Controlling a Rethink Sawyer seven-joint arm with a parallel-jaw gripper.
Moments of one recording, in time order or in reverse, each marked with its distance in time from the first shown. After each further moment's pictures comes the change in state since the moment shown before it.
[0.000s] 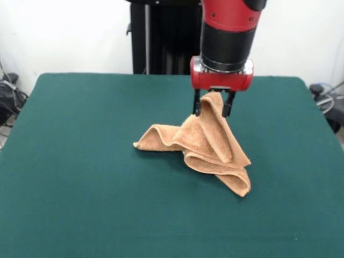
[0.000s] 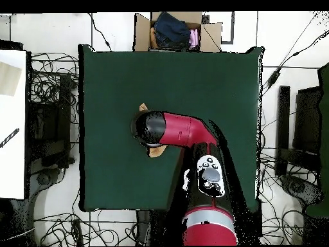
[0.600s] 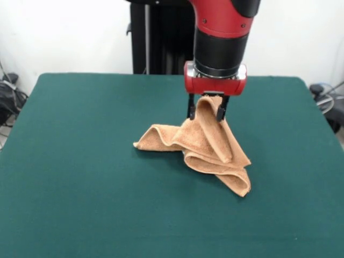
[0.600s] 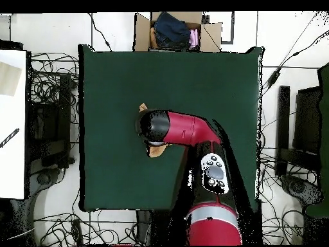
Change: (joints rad) arm -0.021 0.025 0.000 -0.016 0.000 0.000 0.000
